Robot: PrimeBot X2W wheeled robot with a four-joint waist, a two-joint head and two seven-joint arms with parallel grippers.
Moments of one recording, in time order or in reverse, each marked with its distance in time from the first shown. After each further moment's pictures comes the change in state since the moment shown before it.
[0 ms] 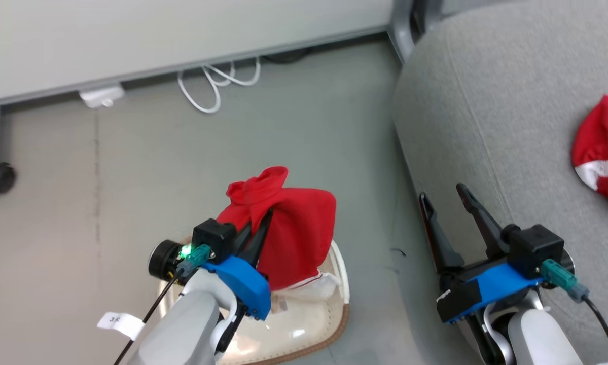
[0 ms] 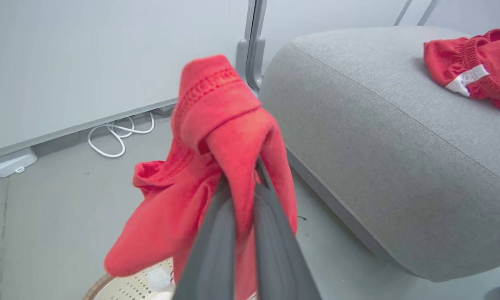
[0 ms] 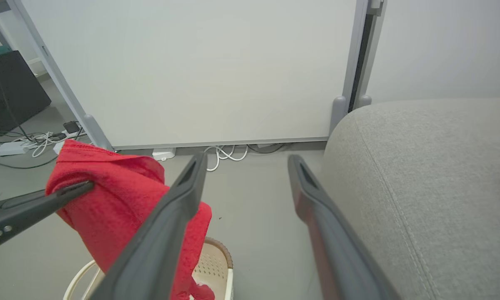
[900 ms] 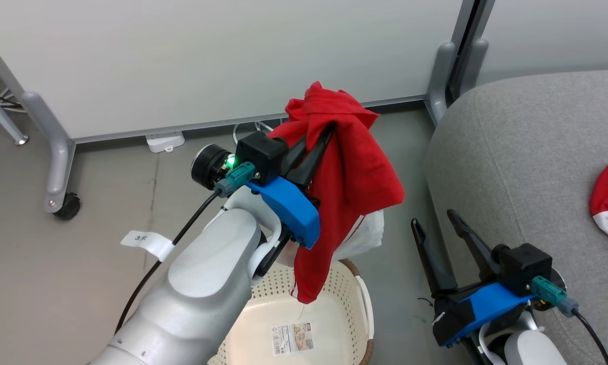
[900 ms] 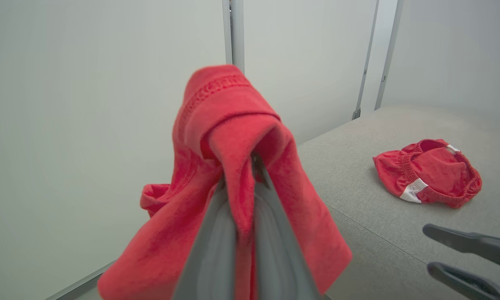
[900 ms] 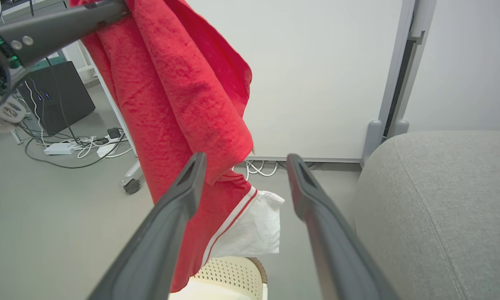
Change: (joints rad) left arm -0.271 -0.055 -0.134 -0.071 -0.095 -0.004 0.030; right arm 0.075 0.000 0.019 -0.029 0.012 0.000 0.054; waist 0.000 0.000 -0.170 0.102
